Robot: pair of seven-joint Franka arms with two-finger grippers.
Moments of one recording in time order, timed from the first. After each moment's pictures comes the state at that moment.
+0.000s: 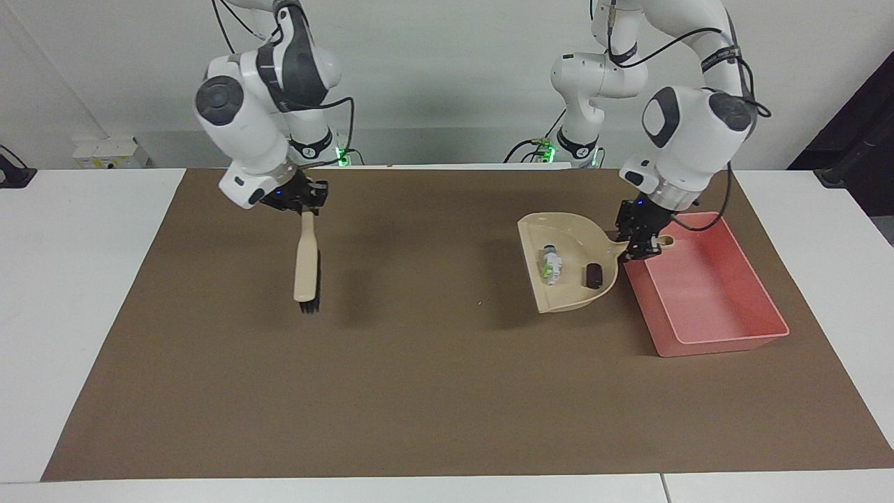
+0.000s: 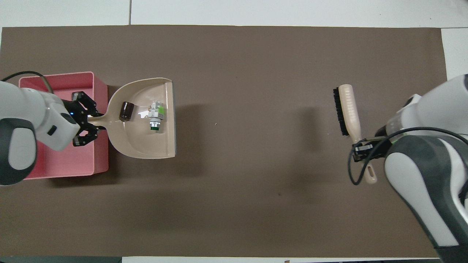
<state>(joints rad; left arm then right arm) -0.13 -0.06 0.06 -2.05 -0.17 2.06 1.58 0.10 -0.13 -0.09 -2.11 0.07 1.72 -0.07</state>
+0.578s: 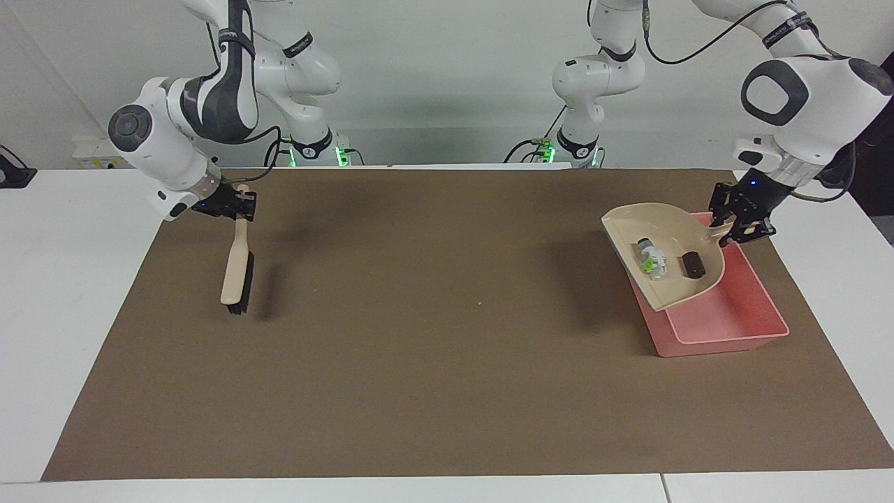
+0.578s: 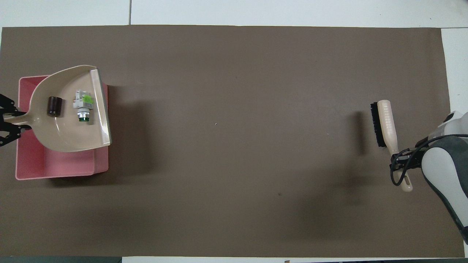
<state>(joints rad) 0.18 -0.04 0.07 -1.94 -0.16 1.97 1.71 -0.08 -0.10 -0.09 -2.24 0.00 1.84 -0.17</state>
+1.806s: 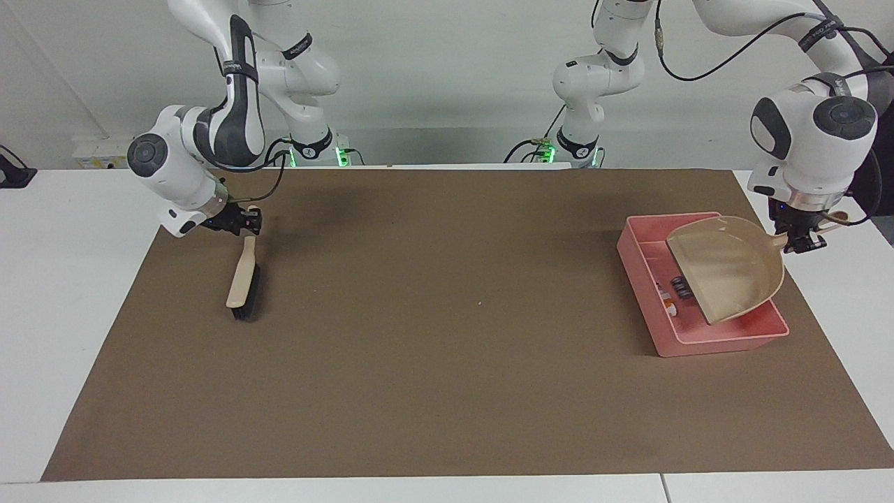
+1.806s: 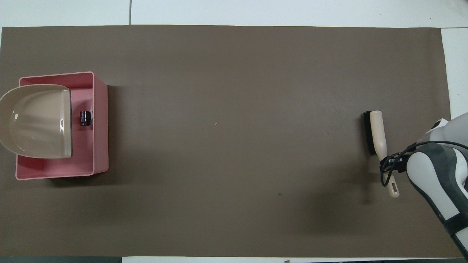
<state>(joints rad) 0.14 0.07 0.05 -1.91 0.45 2.04 1.56 -0.10 -0.07 -0.09 -2.31 -0.01 1.96 -0.18</state>
